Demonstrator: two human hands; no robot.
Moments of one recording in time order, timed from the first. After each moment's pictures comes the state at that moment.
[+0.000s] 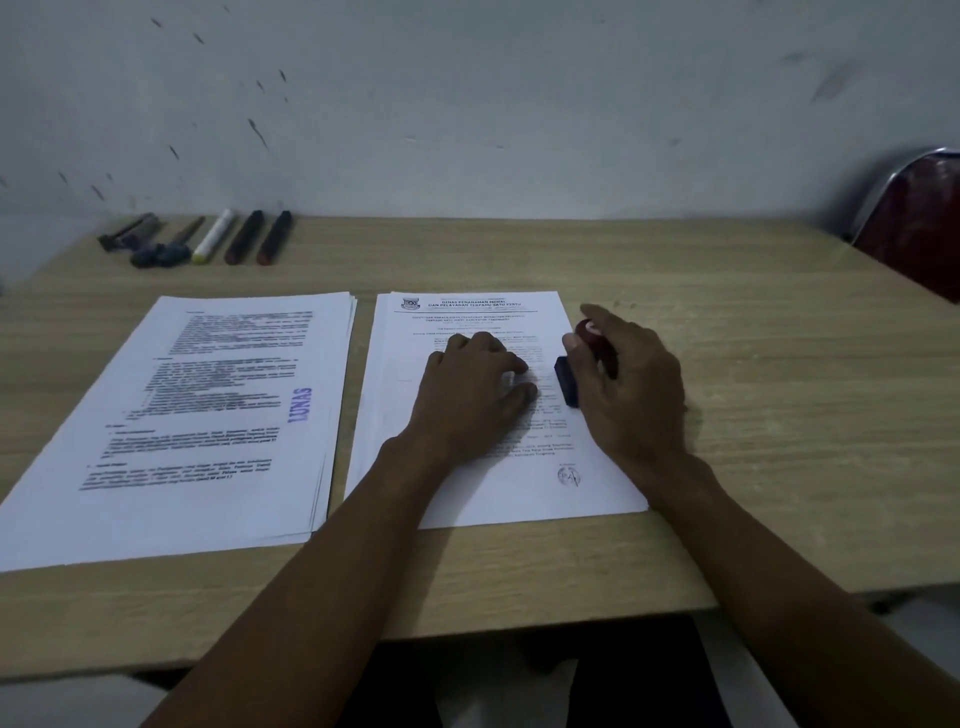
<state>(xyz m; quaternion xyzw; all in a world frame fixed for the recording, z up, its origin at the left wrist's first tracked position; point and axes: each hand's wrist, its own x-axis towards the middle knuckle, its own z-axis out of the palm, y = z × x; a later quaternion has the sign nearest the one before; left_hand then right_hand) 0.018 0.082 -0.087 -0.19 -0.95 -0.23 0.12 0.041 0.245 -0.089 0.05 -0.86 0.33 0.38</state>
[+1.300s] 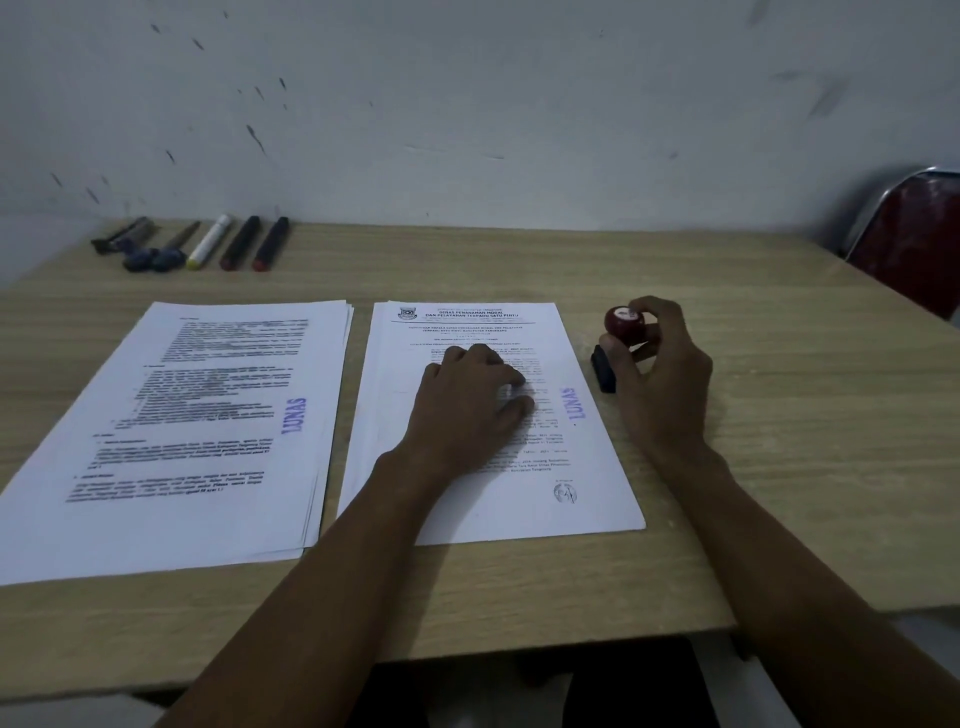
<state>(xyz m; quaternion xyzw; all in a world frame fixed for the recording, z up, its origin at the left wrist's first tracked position) 0.016 0.079 -0.088 -0.19 -0.94 -0.25 0.11 0.017 0.275 -0.085 -0.01 -0.84 0.39 0.38</state>
